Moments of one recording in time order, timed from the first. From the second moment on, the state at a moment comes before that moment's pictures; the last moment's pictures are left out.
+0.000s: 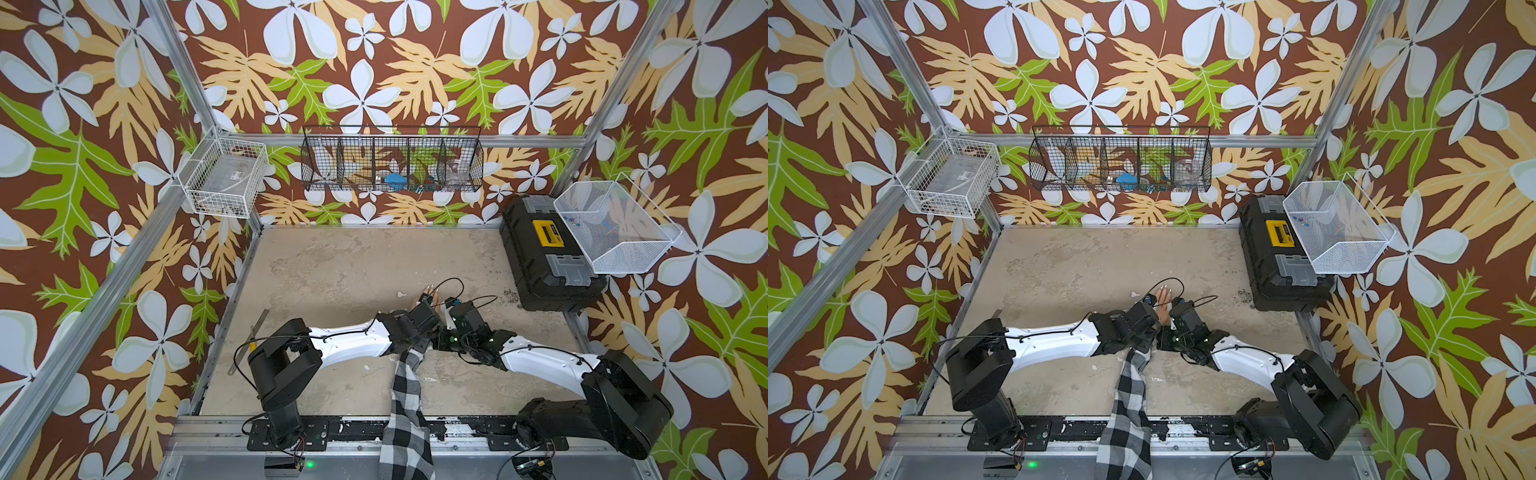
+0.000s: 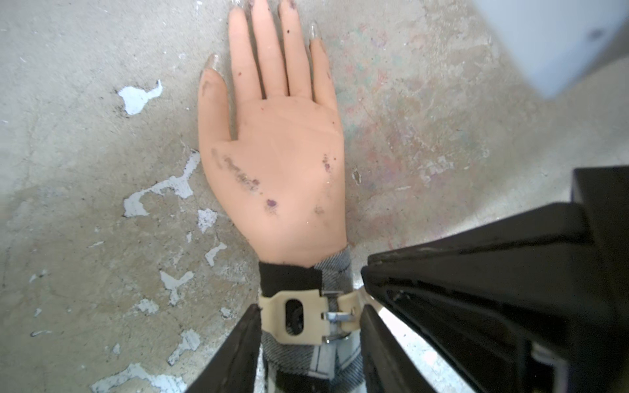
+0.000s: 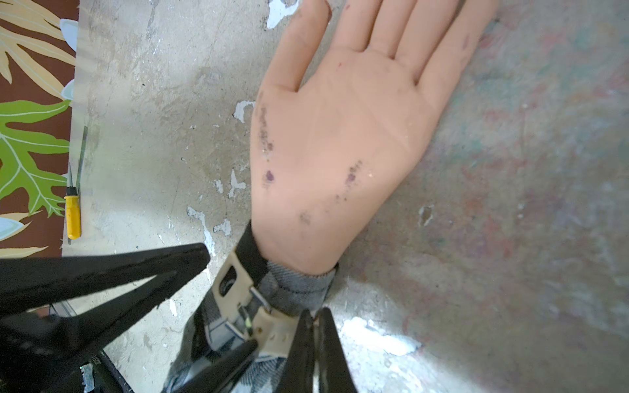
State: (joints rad) left arm -1.03 1.74 1.12 -0.37 -0.25 -0.48; right arm 0.64 1.34 0.54 -0.04 -0.17 0.71
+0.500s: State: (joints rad) left arm -1.00 1.74 1.12 -0.38 -0.34 -0.48; right arm 0.64 1.34 0.54 -0.03 -0.17 0.71
